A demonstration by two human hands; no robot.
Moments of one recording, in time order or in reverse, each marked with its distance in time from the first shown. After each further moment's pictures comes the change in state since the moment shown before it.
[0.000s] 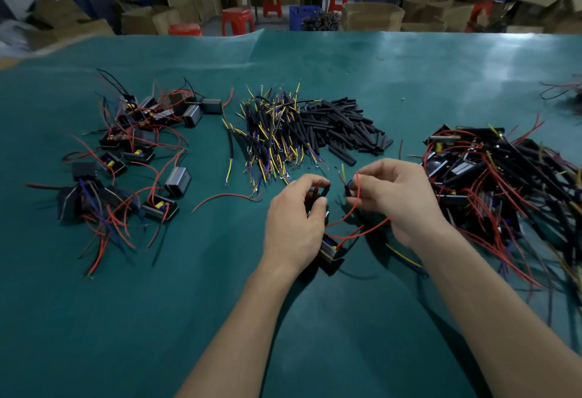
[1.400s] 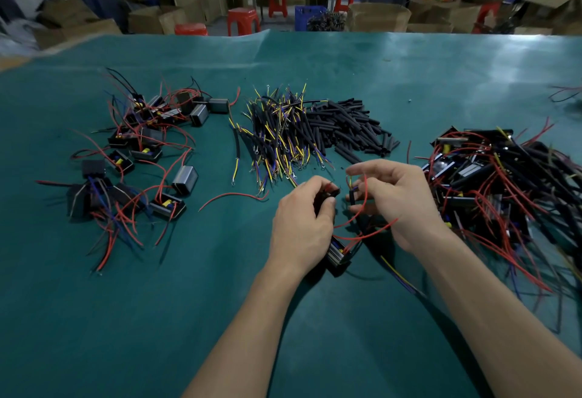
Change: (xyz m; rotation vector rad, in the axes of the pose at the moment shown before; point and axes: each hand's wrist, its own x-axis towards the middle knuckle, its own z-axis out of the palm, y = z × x) left_hand 0.001 0.001 0.000 0.059 -0.027 -0.002; right_hand -0.004 0.001 0.006 -0.052 -0.083 -0.108
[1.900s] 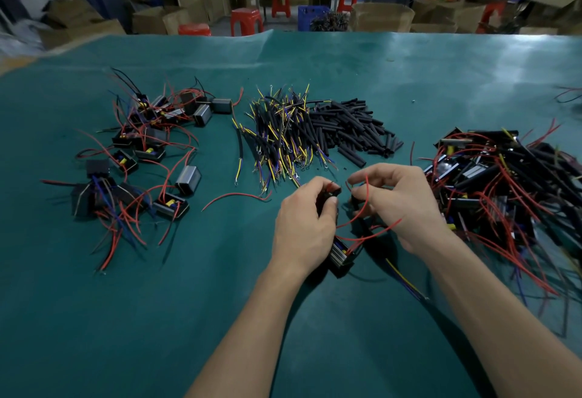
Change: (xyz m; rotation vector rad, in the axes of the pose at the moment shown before) left_hand -0.001 0.001 0.000 -0.018 0.007 -0.006; right_hand 0.000 0.002 -0.003 -0.224 -0.003 -0.057
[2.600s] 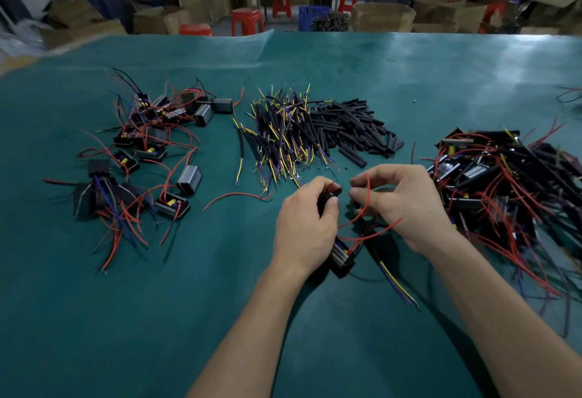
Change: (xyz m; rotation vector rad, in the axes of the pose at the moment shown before) left_hand -0.001 0.000 -0.001 0.011 0.007 0.012; right_hand -0.002 -0.001 -0.006 -0.019 -0.033 -0.003
